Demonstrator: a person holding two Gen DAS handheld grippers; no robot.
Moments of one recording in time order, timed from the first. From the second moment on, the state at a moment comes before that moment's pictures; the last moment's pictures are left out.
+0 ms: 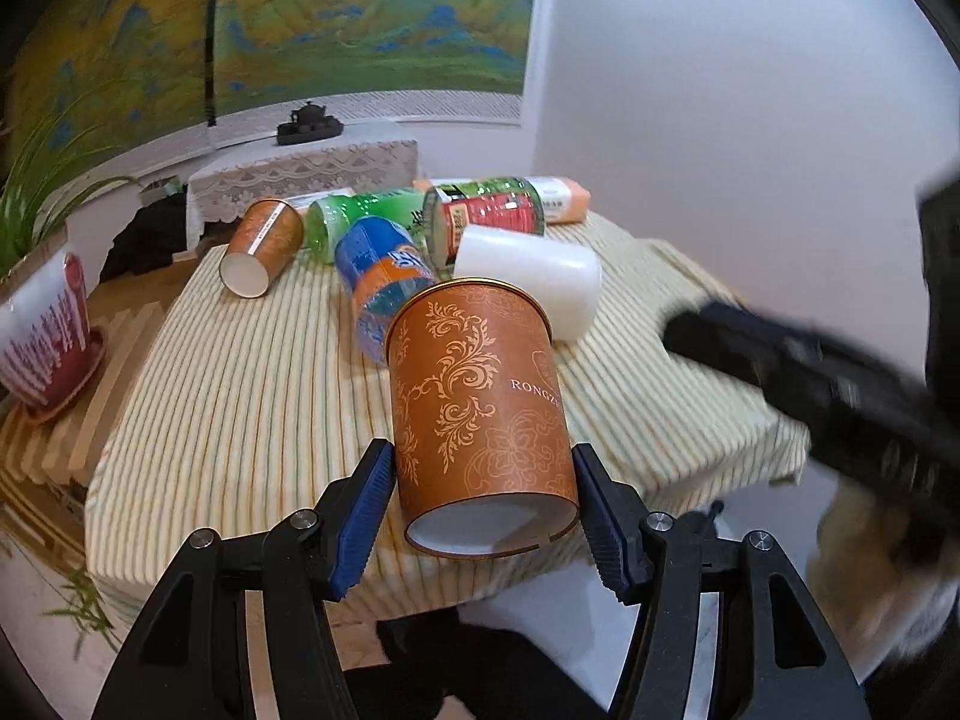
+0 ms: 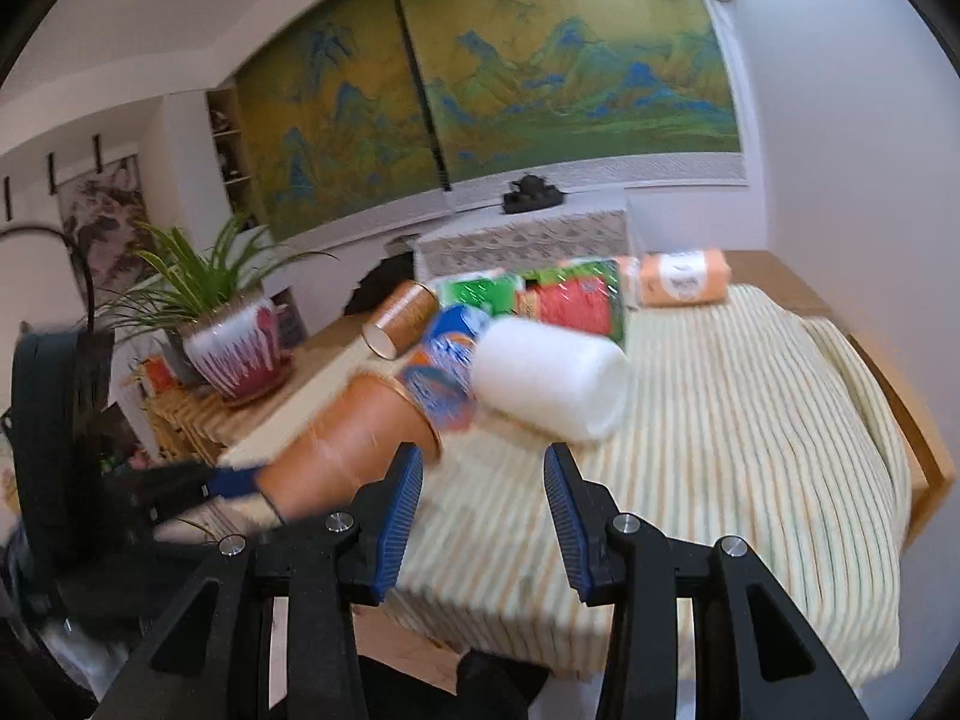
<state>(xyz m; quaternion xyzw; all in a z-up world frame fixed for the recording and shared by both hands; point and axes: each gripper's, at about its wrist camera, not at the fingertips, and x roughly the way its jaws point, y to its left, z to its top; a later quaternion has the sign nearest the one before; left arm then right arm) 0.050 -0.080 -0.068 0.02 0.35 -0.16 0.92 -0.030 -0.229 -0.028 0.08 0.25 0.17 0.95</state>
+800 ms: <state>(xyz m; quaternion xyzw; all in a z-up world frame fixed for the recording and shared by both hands) 0.075 -0.087 -0.060 0.10 0.34 -0.20 0.91 0.026 -0.178 -0.037 -0.07 0.29 0.18 0.94</state>
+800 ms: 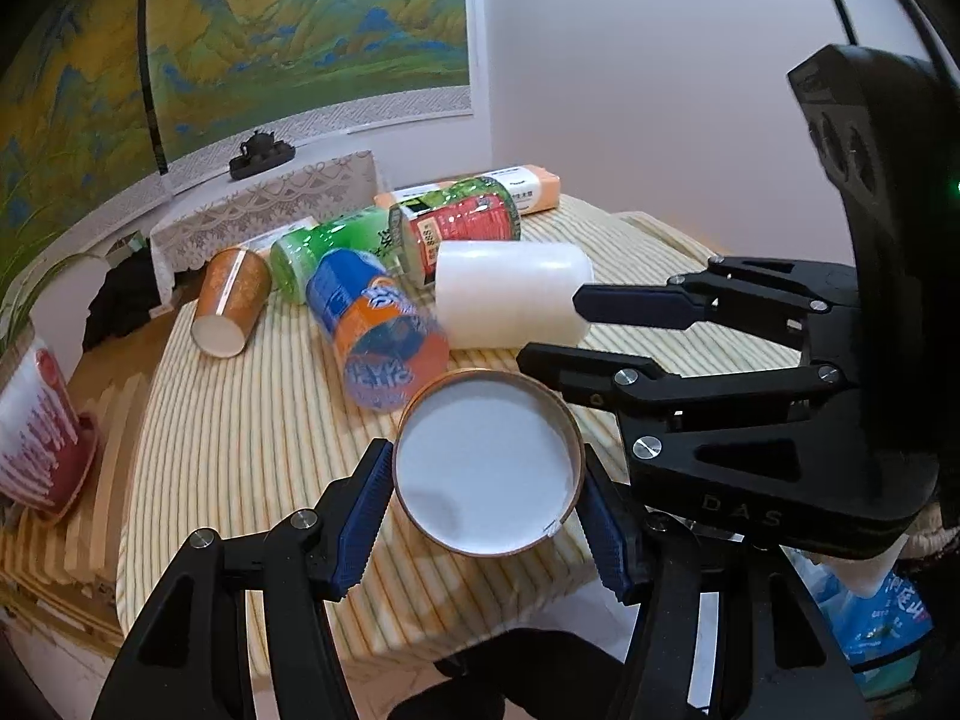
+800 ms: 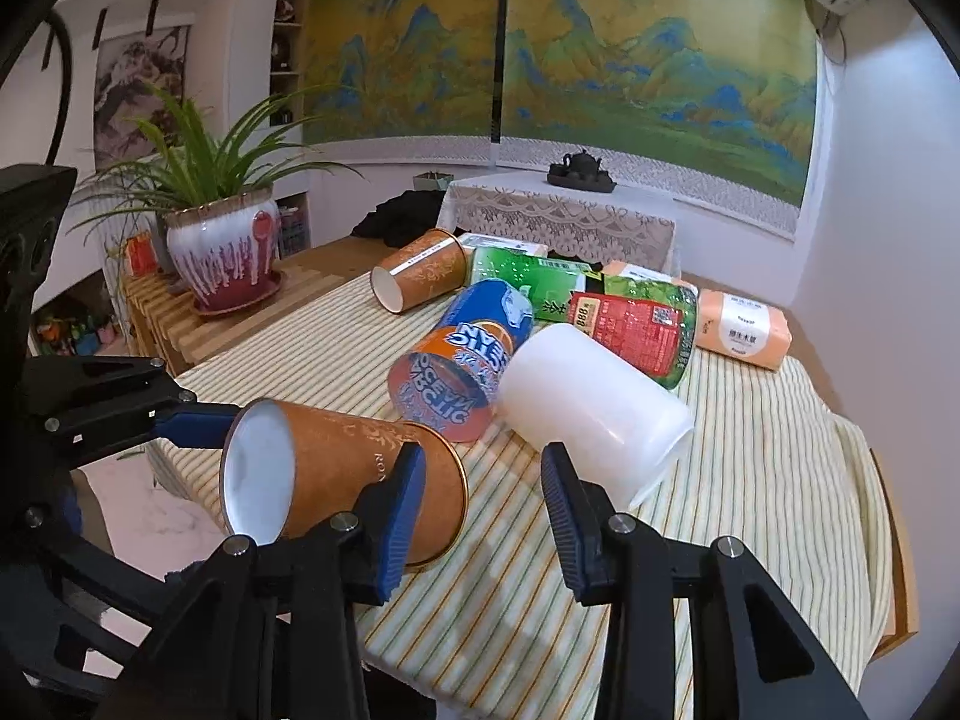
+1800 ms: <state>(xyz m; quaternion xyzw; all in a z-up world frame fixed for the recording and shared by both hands) 0.110 -0.087 -0.068 0.07 0.32 -0.20 0.92 0.016 -0.221 -0.033 0.01 0.28 0.14 0.95</state>
